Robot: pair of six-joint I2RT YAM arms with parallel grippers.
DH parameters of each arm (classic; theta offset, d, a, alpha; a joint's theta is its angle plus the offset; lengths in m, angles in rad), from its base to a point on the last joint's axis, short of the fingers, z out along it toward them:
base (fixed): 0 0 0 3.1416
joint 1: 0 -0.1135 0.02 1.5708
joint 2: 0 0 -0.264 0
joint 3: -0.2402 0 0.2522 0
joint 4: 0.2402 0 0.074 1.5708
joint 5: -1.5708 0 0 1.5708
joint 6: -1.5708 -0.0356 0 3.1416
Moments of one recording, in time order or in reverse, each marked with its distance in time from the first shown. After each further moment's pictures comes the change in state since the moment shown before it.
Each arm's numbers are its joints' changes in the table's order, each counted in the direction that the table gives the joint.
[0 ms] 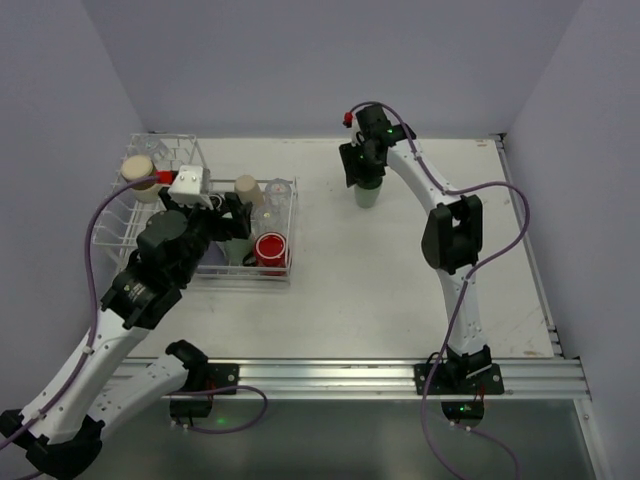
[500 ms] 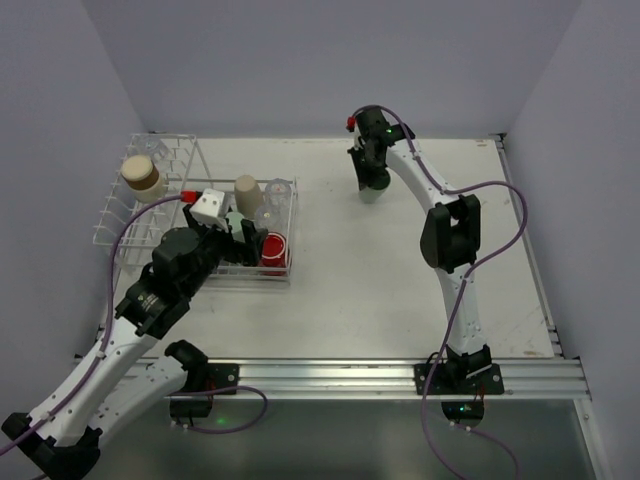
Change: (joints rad) left arm 0.002 -0.056 0.157 -0.060 -0.155 -0.009; right arm 0.002 0.003 -0.005 0.055 -0.052 -0.026
